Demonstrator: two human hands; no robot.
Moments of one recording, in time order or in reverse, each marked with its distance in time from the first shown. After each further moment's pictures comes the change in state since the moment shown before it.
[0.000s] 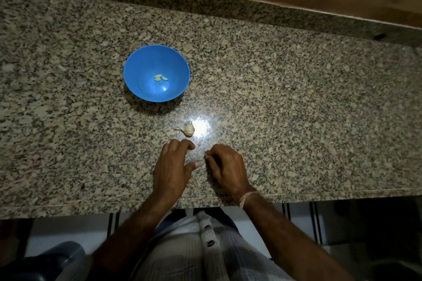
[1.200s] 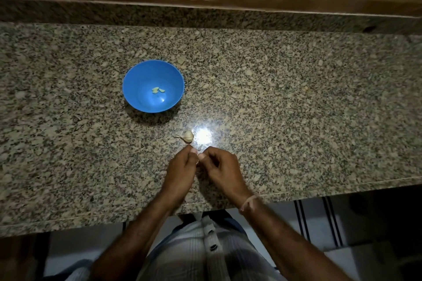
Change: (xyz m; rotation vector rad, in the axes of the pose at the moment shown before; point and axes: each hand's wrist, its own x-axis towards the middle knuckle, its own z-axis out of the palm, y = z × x) left_hand 0.005 0.035 -0.024 -0.501 -0.164 -0.194; right_hand -0.001 -0.045 -0.017 0.427 0.006 0.209
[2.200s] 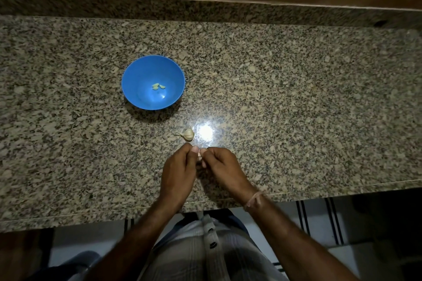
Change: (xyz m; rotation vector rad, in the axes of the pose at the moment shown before) left_hand -0.011 0.007 0.002 0.061 0.150 0.128; right_hand 0.007 -0.015 -0.009 0.157 -0.129 0.174
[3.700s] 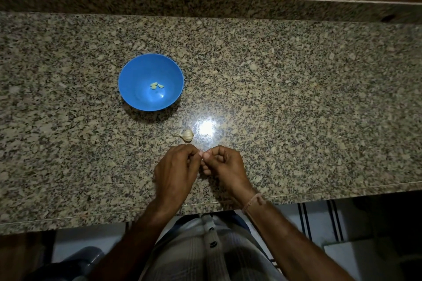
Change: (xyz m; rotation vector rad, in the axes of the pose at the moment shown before) left_hand 0.011 0.002 -0.005 0.429 0.062 0.121; right_hand 0.008 0.022 0.001 0.430 0.075 0.202
